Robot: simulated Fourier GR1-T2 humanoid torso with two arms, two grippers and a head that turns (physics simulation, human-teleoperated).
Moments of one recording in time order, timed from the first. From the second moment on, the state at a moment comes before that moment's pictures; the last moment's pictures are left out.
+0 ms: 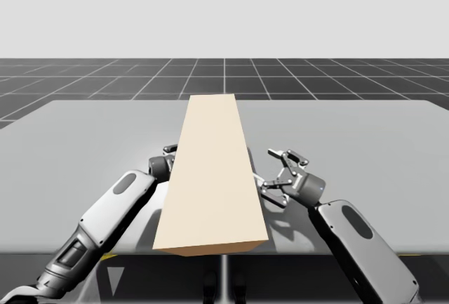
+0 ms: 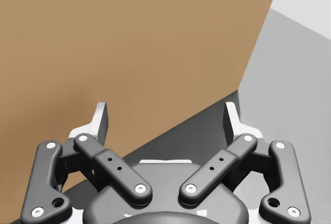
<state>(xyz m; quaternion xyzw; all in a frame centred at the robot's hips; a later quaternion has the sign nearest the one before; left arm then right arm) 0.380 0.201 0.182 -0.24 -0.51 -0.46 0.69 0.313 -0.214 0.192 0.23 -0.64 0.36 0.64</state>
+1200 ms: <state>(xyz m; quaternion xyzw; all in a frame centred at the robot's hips) 0.375 0.210 0.158 -0.22 -0.51 -0.42 0.72 0.311 -0.225 0.191 0.22 -0.64 0.37 0.64</state>
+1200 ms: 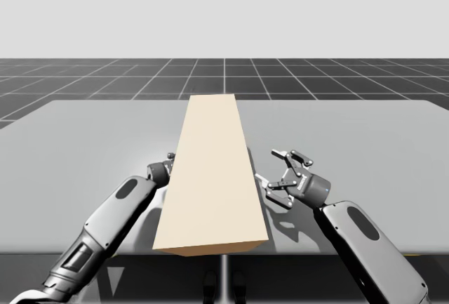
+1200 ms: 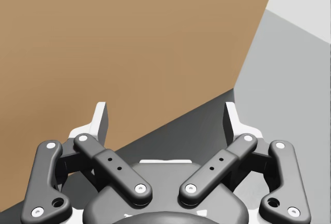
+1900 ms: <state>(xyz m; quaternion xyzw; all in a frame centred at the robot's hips) 0.317 0.365 0.254 -0.05 -0.58 -0.29 0.76 0.321 -0.229 0.199 0.20 -0.68 0.31 0.63</state>
